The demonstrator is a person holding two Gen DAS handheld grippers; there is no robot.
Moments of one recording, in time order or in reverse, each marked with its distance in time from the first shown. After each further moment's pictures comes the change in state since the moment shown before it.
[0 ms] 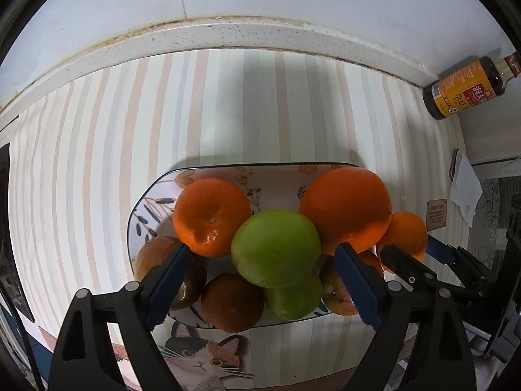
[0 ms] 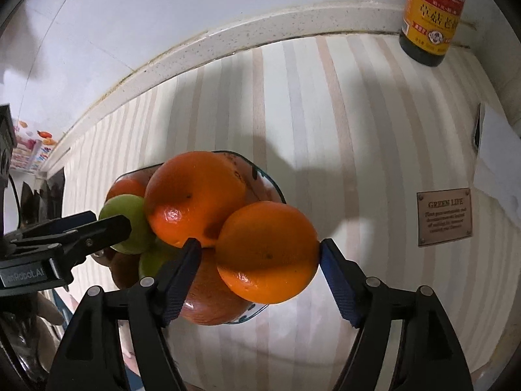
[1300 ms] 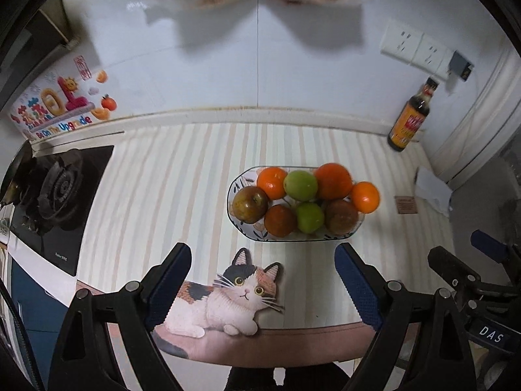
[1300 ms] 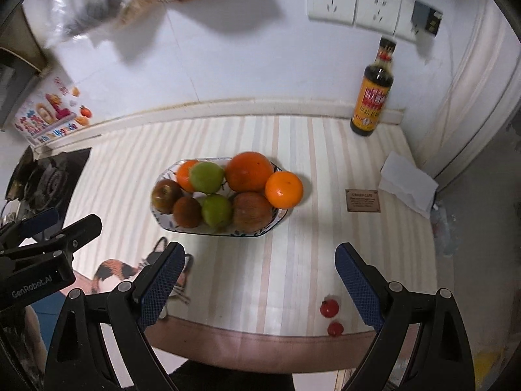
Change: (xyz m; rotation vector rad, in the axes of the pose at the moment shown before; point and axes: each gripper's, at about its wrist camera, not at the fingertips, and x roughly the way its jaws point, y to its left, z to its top) left arm -0.186 0.005 -0.206 -0.027 -0.465 0.121; right arm -0.212 0.100 -0.175 -0.194 -0.338 -0.210
